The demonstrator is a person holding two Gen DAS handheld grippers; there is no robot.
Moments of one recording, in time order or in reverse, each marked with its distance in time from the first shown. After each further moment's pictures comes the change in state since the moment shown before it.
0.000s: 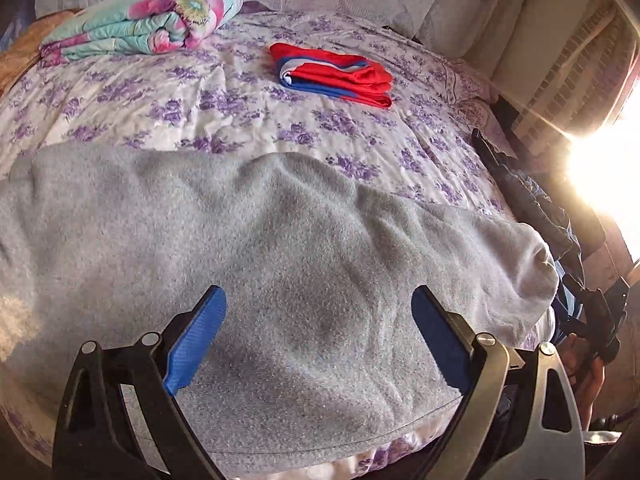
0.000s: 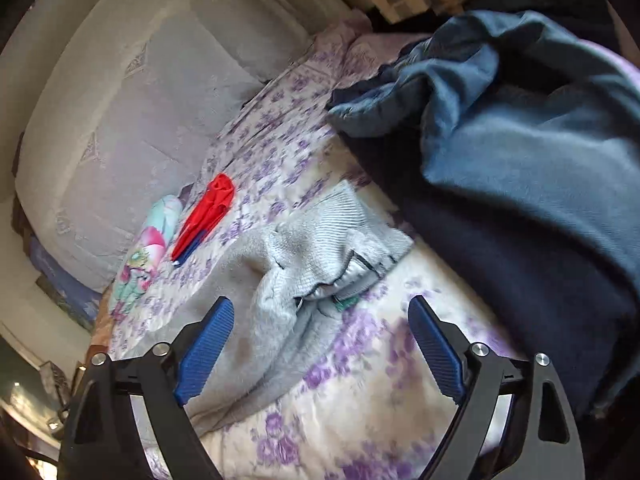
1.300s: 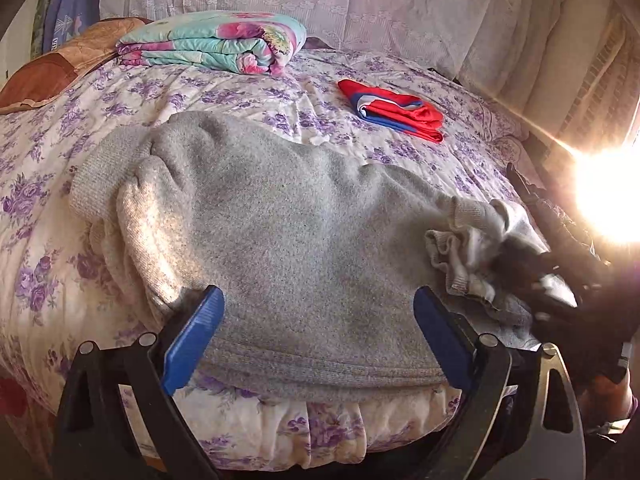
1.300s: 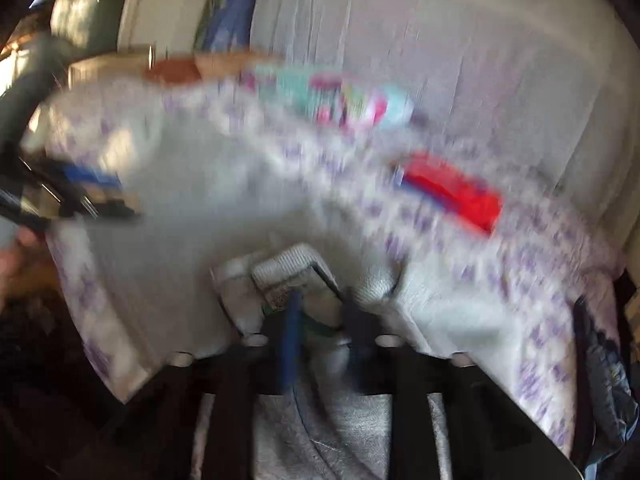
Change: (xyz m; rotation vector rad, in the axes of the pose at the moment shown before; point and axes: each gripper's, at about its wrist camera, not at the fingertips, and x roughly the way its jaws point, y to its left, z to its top) left arm -0.063 0.067 -0.050 -0.057 -0.157 0.119; right arm 0.082 0.289 -0.185 -1.307 0.213 0.044
